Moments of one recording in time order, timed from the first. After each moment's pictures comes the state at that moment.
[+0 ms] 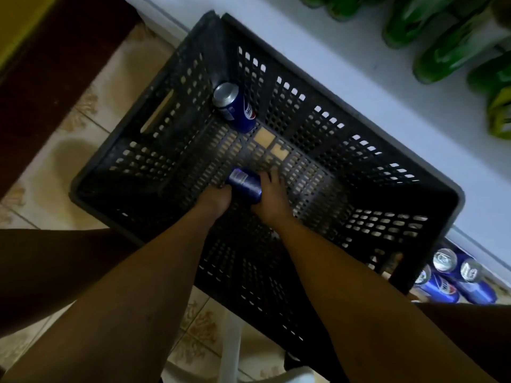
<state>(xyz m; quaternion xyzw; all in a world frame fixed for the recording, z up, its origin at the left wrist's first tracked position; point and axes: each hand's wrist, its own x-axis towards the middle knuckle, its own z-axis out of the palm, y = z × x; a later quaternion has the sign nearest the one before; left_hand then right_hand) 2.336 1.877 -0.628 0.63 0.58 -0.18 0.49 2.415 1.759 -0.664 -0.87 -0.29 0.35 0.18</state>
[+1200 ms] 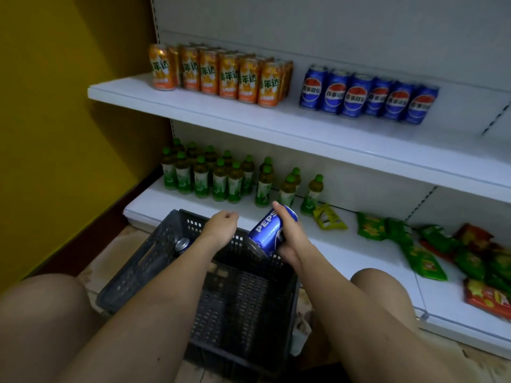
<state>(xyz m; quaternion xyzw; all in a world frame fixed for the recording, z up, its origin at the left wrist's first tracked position) 2.370 1.783 -0.304 0.82 0.27 -0.02 0.50 2.427 1.632 -0.310 -0.53 0.13 0.26 0.80</state>
